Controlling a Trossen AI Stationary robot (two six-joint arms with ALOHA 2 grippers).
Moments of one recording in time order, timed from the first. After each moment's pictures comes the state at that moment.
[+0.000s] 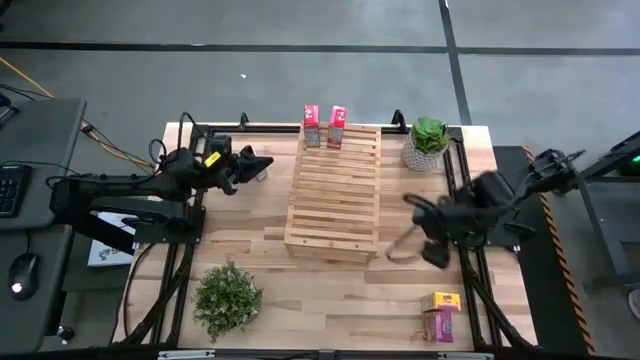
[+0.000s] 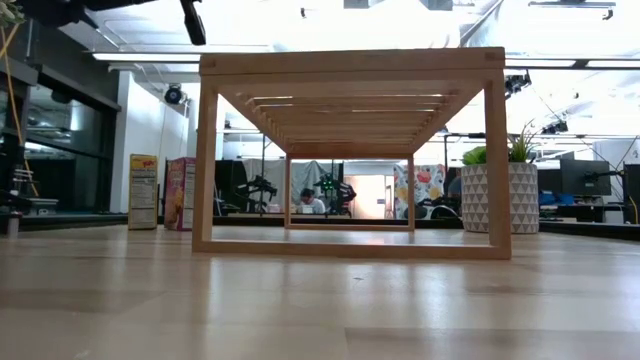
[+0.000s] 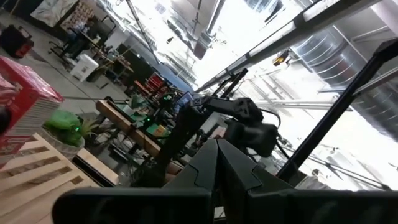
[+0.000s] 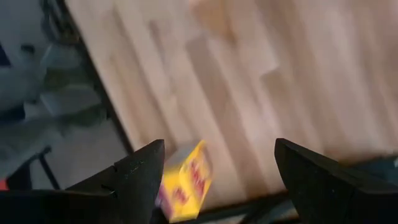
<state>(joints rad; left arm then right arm) 0.17 0.82 0.51 0.66 0.03 -0.75 0.47 1.26 1.48 -1.46 -0.06 0.89</state>
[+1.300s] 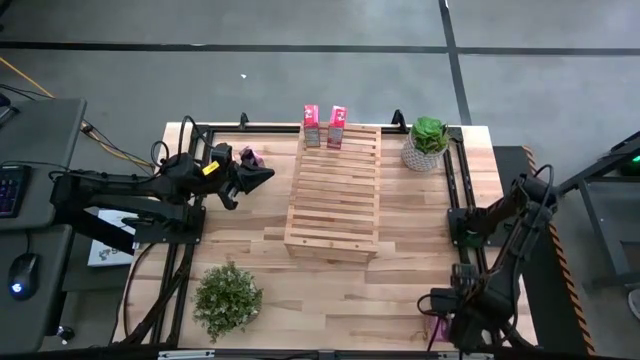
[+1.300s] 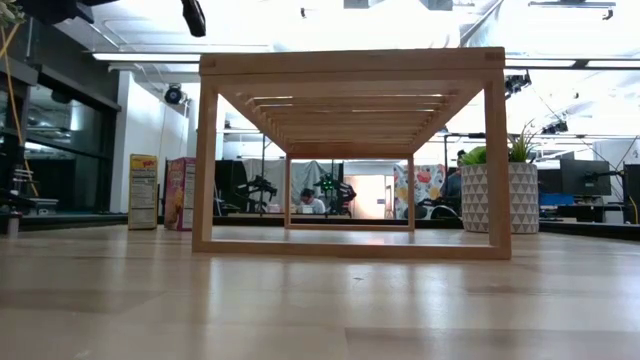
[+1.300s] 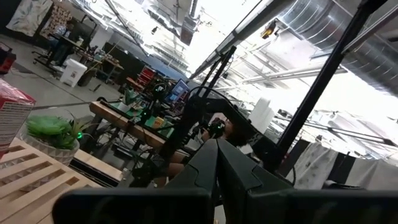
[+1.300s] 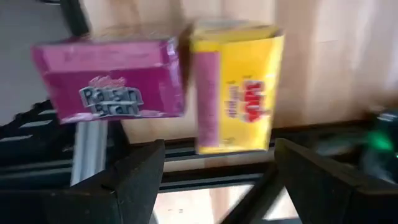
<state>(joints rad) 0.08 0.82 0.51 0.64 0.04 -0.57 1.05 1.60 1.35 -1.34 -0.14 1.15</state>
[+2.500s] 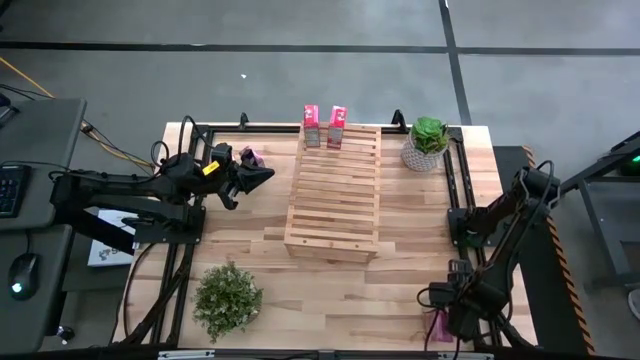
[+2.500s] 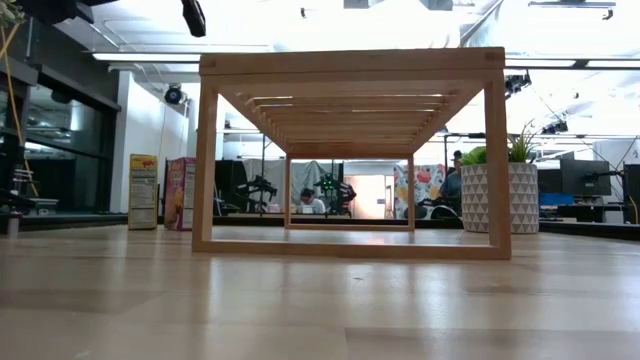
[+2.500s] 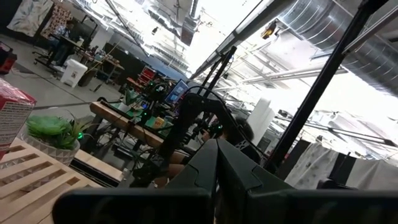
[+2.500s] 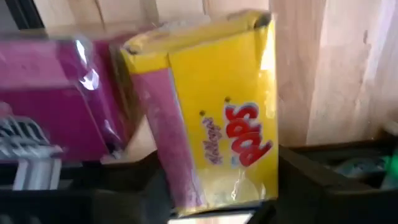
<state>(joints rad) 0.08 0.82 0.51 0.64 0.04 -0.57 1.05 1.52 1.10 -1.15 -0.12 1.15</state>
